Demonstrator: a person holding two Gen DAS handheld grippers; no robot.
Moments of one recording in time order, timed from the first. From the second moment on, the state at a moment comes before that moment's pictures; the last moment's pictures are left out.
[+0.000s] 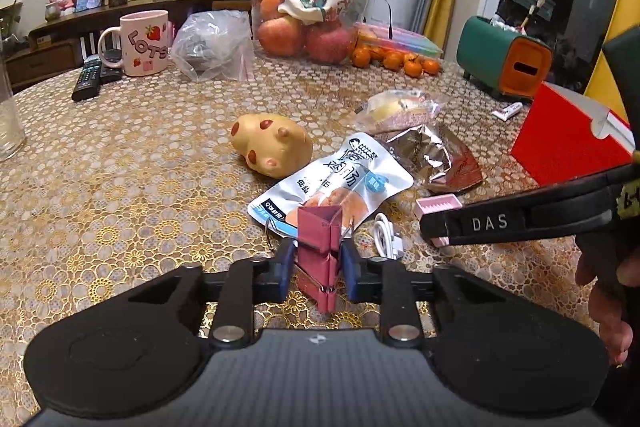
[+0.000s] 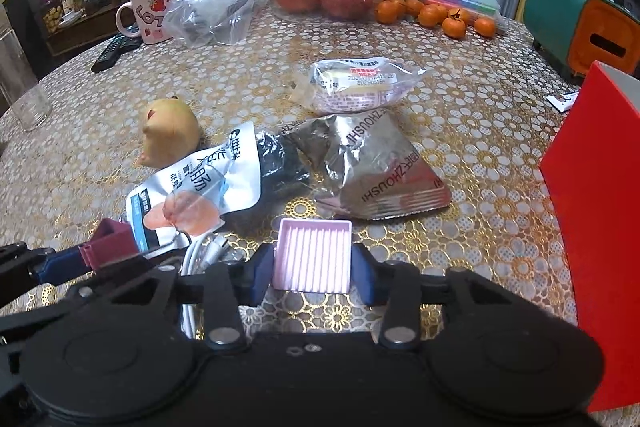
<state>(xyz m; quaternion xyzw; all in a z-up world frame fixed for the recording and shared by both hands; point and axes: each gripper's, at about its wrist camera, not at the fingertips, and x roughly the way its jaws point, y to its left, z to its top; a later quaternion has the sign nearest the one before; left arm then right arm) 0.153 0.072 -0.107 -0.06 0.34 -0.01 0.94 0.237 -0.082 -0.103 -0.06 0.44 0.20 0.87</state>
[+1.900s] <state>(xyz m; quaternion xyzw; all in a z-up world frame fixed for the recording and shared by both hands) 0.145 -0.110 0.018 -0.01 0.27 -0.16 0.95 0.185 -0.313 0.009 0.01 0.35 0.17 0.92</state>
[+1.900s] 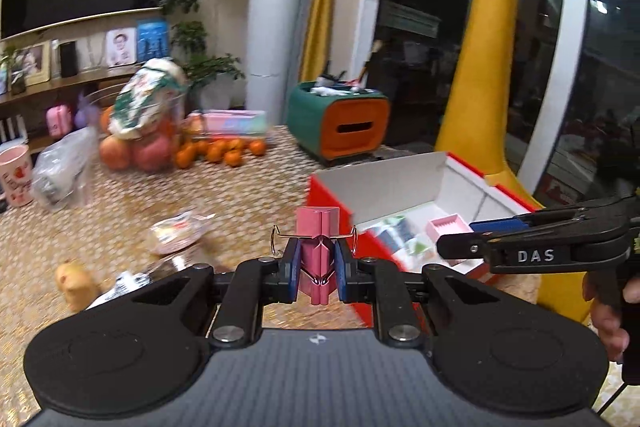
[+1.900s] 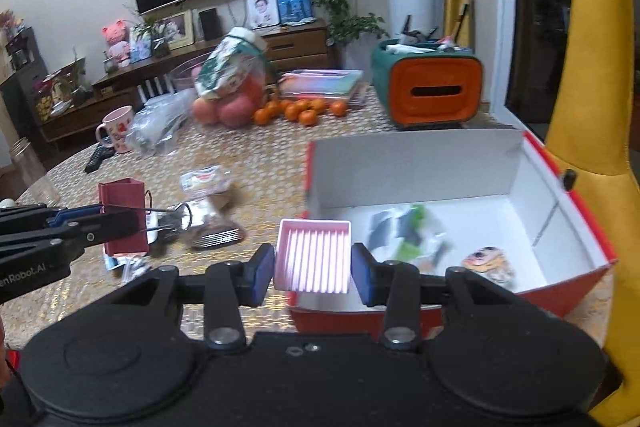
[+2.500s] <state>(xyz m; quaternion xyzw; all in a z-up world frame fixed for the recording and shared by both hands) 0.174 -0.193 0.011 0.02 0.28 -0.22 0.93 0.211 -0.394 0.002 0.02 0.34 0.10 0.93</state>
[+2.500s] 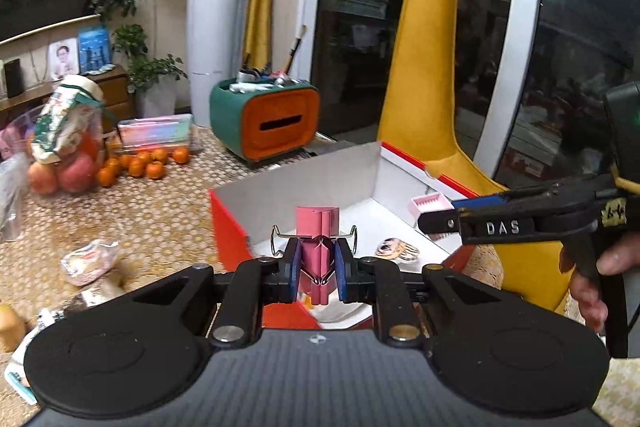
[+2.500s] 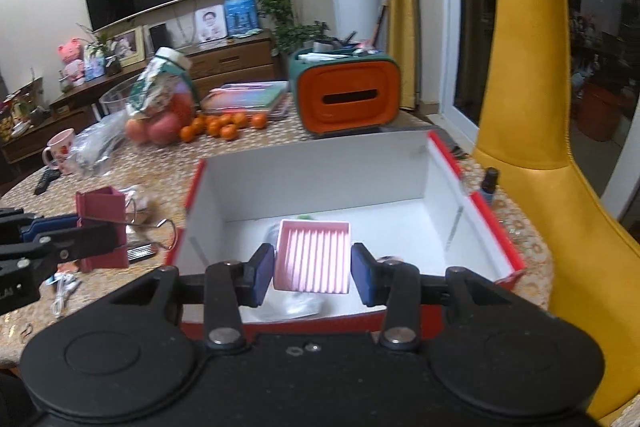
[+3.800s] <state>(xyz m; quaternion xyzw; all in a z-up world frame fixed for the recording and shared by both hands) 0.288 -0.280 -0.059 0.05 0.43 -0.26 0.86 0.316 -0.428 -0.066 0.02 0.46 0.07 0.89</state>
